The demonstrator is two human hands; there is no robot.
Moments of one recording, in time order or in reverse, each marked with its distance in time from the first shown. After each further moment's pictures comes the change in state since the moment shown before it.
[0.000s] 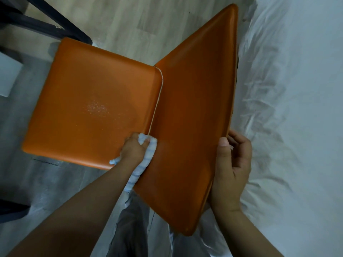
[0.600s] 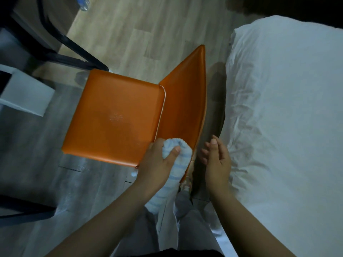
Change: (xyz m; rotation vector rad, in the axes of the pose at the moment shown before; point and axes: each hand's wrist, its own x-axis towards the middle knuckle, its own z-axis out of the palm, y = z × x) left_hand -0.217 0.083 -0.080 -0.174 0.078 0.379; right_hand -0.044 -0.032 -0.041 -0.023 -0.005 0.351
